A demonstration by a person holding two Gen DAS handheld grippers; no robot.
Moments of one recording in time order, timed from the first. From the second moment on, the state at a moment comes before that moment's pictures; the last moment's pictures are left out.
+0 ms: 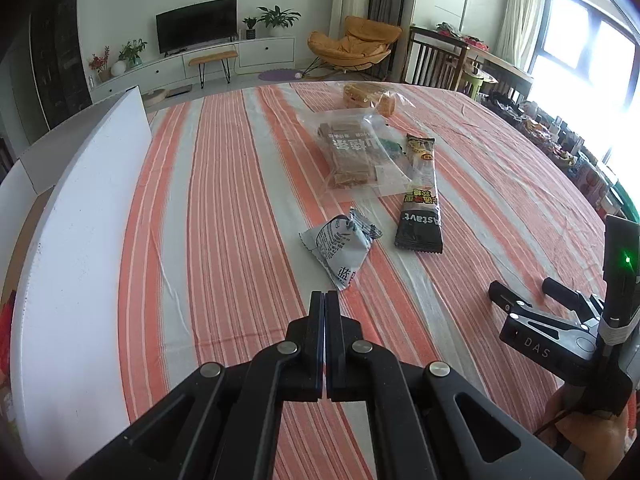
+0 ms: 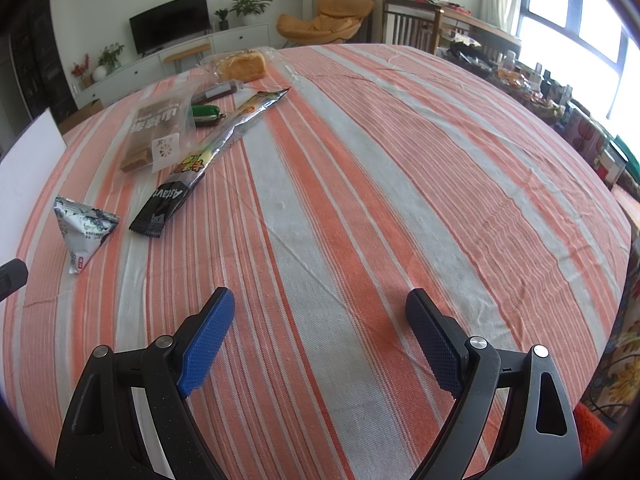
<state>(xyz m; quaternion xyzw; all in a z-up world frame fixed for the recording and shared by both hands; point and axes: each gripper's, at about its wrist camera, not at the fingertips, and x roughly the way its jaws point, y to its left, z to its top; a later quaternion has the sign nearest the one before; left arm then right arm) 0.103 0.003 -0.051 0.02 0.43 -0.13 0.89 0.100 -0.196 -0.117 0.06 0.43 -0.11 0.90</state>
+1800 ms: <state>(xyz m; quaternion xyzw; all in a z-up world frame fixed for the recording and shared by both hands) 0.095 0.001 -0.053 0.05 0.44 -0.13 0.89 0.100 -0.196 -0.117 0.06 0.43 -0.11 0.90</state>
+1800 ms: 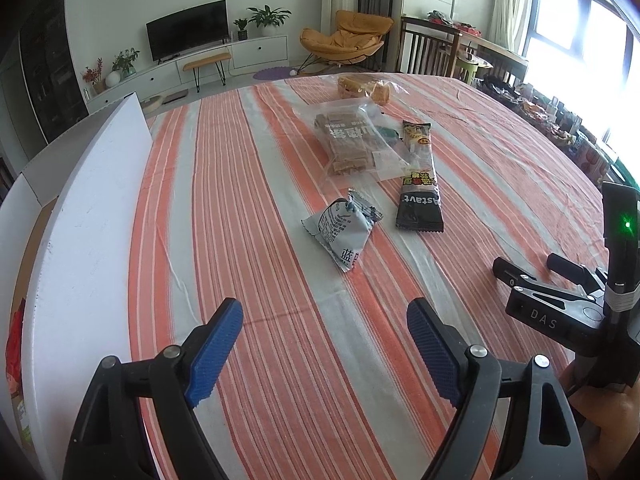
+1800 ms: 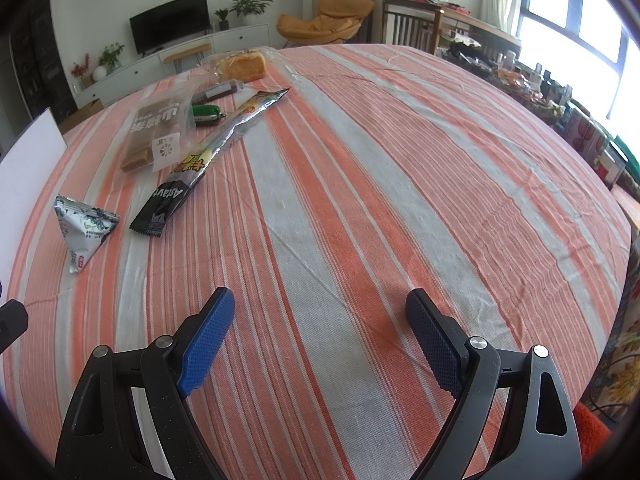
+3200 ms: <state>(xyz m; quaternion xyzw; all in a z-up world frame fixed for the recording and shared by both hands) 0.187 -0.037 -0.091 0.06 0.46 -0.15 0.87 0.100 -0.196 -0.117 0.06 0.43 -0.11 0.90</state>
